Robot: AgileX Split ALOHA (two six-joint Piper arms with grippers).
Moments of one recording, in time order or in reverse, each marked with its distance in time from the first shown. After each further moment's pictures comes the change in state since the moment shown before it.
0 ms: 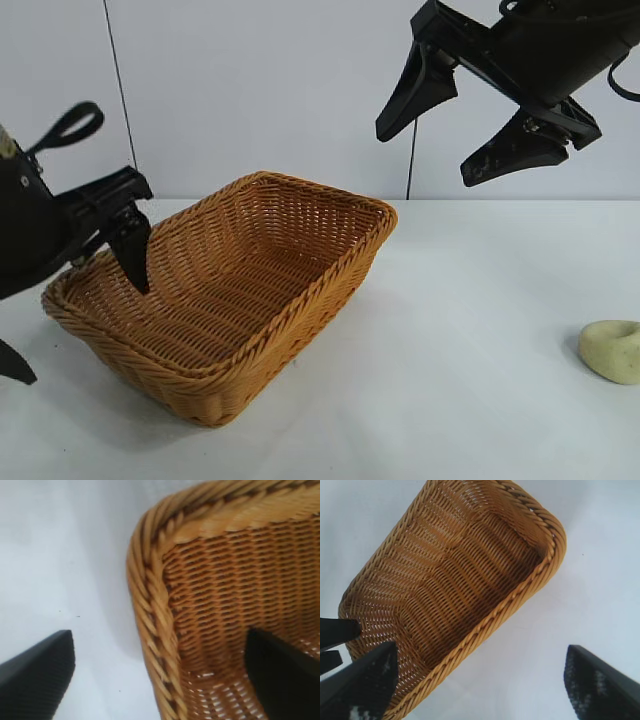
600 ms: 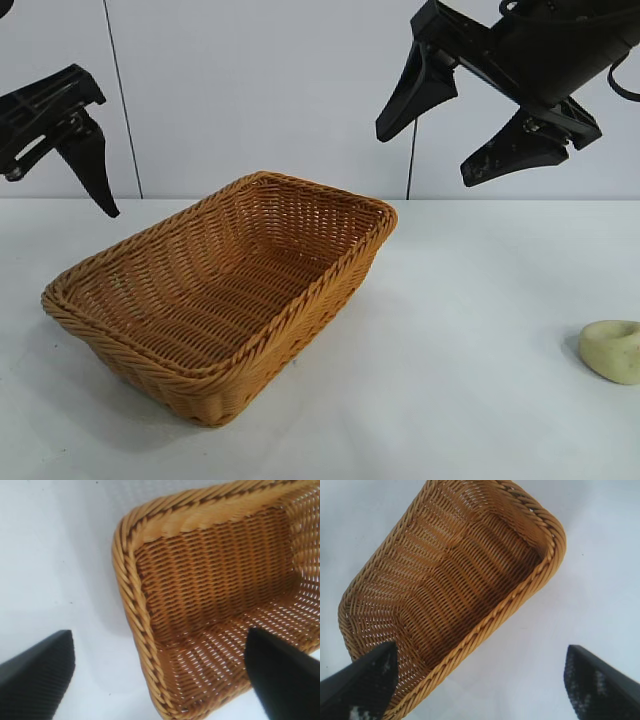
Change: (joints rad) left arm 0.000 -0.300 -0.001 0.006 0.134 0.011; right arm 0.000 0.000 0.000 -0.001 0.000 0.000
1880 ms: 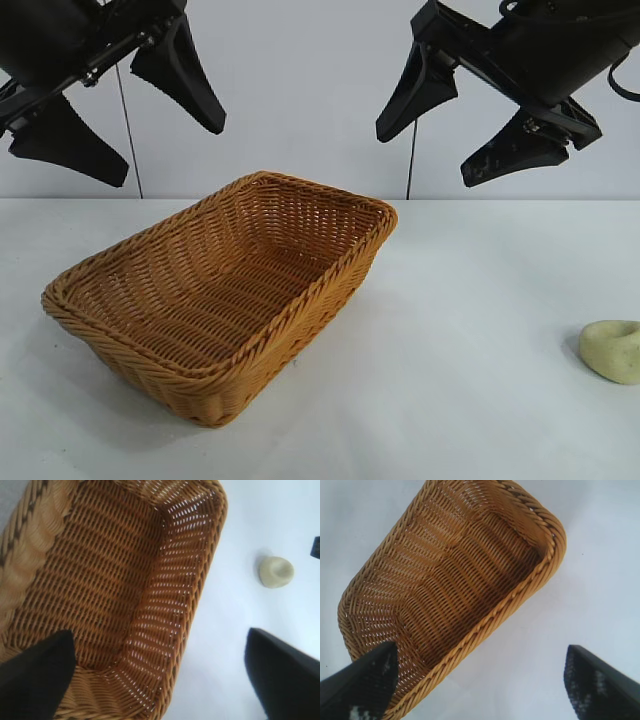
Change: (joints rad) left arm 0.179 0.210 -0.319 -0.661 0.130 1.423; right arm 0.000 0.000 0.000 -0.001 0.001 0.000
